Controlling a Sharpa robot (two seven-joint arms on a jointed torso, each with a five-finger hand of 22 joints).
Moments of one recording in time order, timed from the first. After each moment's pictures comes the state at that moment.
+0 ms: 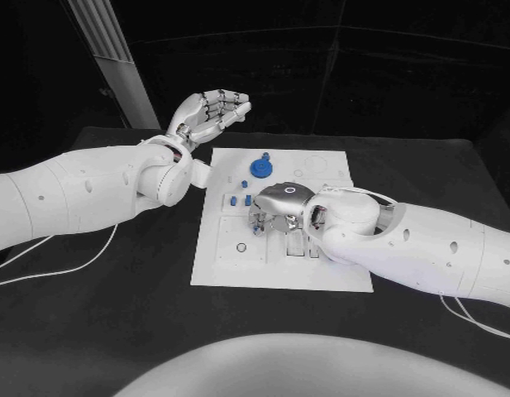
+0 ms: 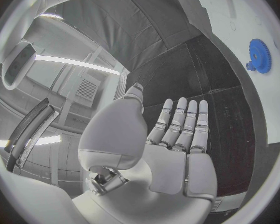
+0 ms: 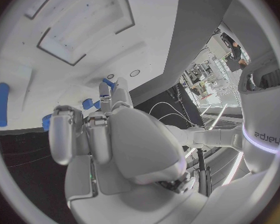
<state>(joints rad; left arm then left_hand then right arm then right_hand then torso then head) 1.28 -0.70 -0.23 1.24 -0.14 -0.34 0.68 1.25 -0.01 -0.06 0.29 0.25 0.53 0.16 0.43 0.07 0.52 0.24 0.56 0.07 0.30 0.24 0.75 0.20 0.12 0.45 0.29 0.10 0.73 1.07 -0.52 -0.05 1.49 -1.73 -0.10 -0.09 1.82 0.14 -0.24 0.28 0.05 1.04 0.15 0.18 0.07 1.18 0.08 0.10 0.06 1.47 0.01 1.57 1.31 0.02 1.47 0.11 1.45 1.31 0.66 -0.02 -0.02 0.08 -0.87</state>
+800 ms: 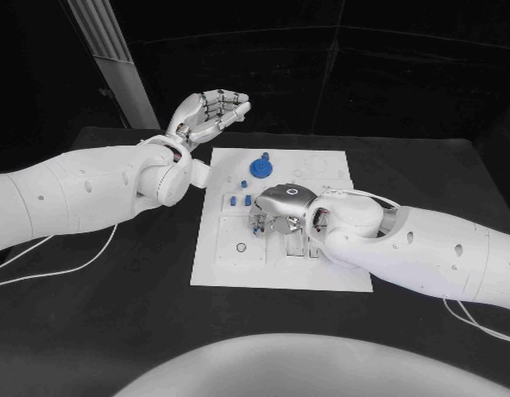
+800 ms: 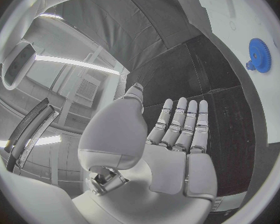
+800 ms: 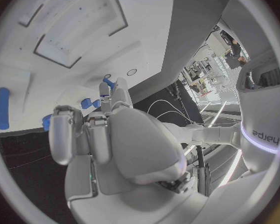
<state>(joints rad) 1.28 -0.70 -0.23 1.24 -0.14 -0.34 0.68 1.25 -0.01 -0.06 0.29 0.25 0.53 0.16 0.43 0.07 0.52 0.24 0.56 0.07 0.30 0.24 0.75 0.20 0.12 0.45 0.29 0.10 0.72 1.07 -0.54 -0.05 1.51 -1.71 -0.13 -0.09 1.82 0.14 -0.23 0.29 0.05 1.04 0.15 0.18 0.07 1.19 0.09 0.09 0.06 1.47 0.01 1.57 1.31 0.02 1.47 0.11 1.45 1.31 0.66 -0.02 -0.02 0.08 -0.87</state>
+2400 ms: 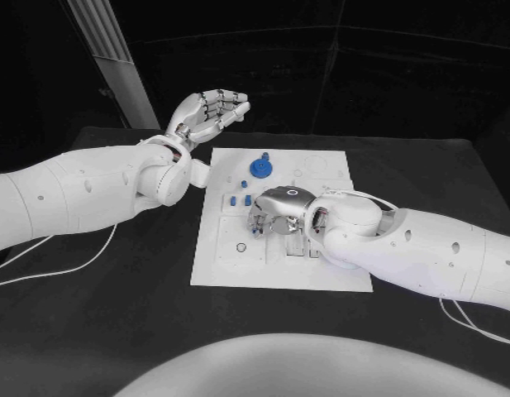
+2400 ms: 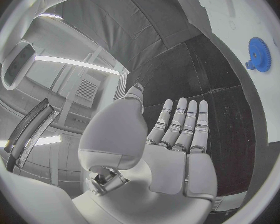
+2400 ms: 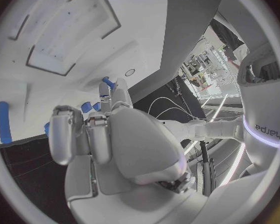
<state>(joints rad) 1.28 -0.70 -0.23 1.24 -0.14 -0.34 0.68 1.25 -0.01 -0.07 0.29 0.25 0.53 0.16 0.43 0.07 0.52 0.24 0.56 0.07 0.30 0.24 0.75 0.20 0.12 0.45 0.29 0.09 0.72 1.06 -0.53 -0.05 1.49 -1.65 -0.13 -0.09 1.82 0.14 -0.23 0.29 0.05 1.04 0.15 0.17 0.07 1.18 0.09 0.08 0.06 1.47 0.01 1.57 1.31 0.02 1.47 0.11 1.45 1.31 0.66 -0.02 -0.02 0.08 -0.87</state>
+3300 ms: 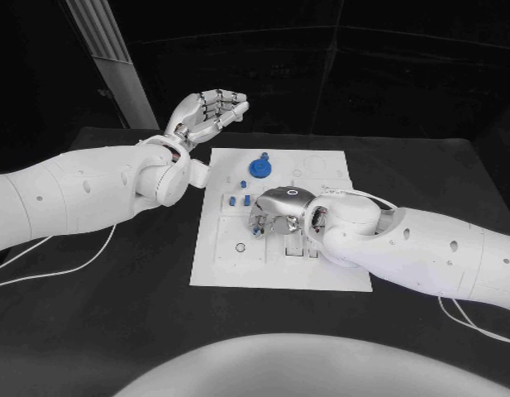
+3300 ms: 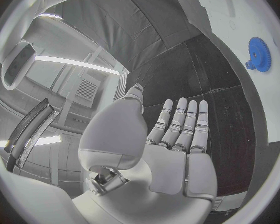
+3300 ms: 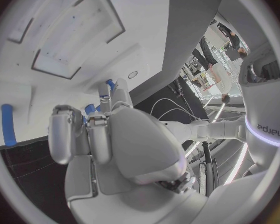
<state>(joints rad) 1.28 -0.70 -0.23 1.23 -0.14 -0.34 0.68 1.25 -0.01 -0.07 0.29 0.25 0.52 0.16 0.44 0.07 0.52 0.24 0.57 0.07 0.30 0.24 0.76 0.20 0.12 0.45 0.29 0.09 0.72 1.06 -0.53 -0.05 1.49 -1.65 -0.11 -0.11 1.80 0.15 -0.23 0.29 0.05 1.02 0.16 0.15 0.07 1.17 0.10 0.07 0.06 1.47 0.02 1.57 1.31 0.02 1.47 0.12 1.43 1.31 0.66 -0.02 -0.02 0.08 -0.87</state>
